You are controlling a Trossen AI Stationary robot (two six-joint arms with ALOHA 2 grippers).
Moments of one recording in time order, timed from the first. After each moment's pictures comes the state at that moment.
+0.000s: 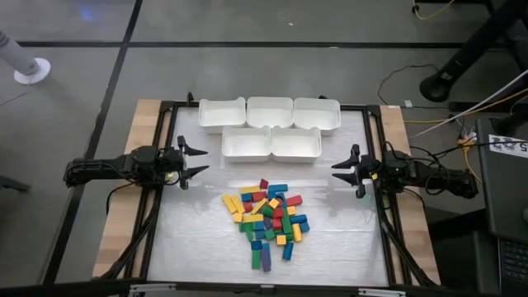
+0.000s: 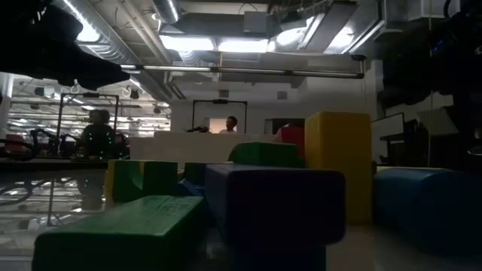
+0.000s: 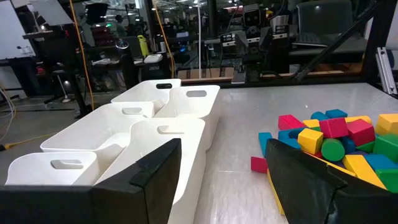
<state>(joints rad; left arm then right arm) 0.04 0.01 0.06 -0.12 -0.18 0.11 -0.07 0.00 0.07 -0.17 -0.09 0.05</state>
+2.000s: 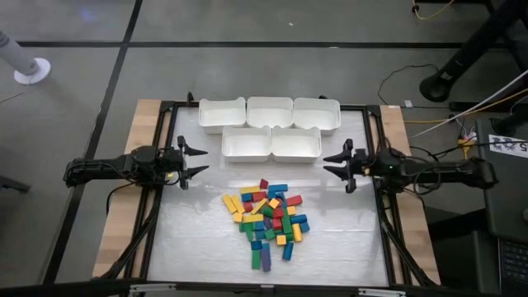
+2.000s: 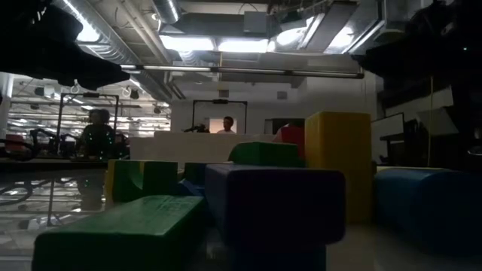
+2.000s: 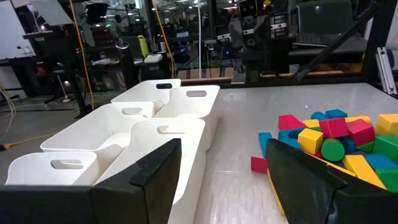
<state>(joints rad) 0.04 0.01 0.06 -0.12 -0.18 0.11 -0.07 0.45 0.10 0.37 -0.03 0.10</state>
